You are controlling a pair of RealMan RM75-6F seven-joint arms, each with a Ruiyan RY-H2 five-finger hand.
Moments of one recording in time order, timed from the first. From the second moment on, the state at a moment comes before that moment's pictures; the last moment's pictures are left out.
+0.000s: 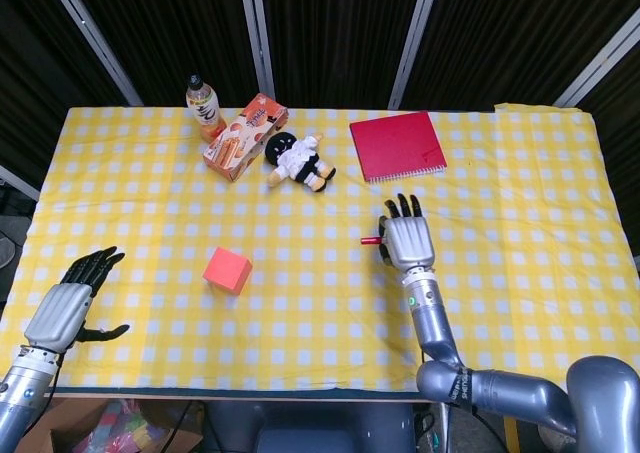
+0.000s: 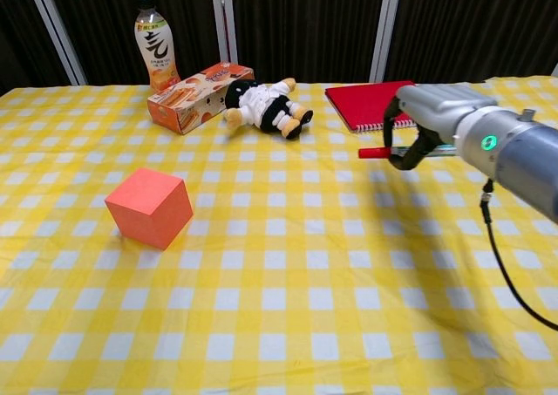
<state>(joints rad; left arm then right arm) -0.23 -1.12 0.00 -1.72 1.48 1.28 -0.06 0.80 -1.68 0.27 -1.47 -0.72 1.19 -0.70</state>
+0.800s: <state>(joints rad) -0.21 -1.12 0.00 -1.72 1.48 1.30 -0.08 0.71 -1.60 0.20 -1.53 -0.62 1.21 -0.75</state>
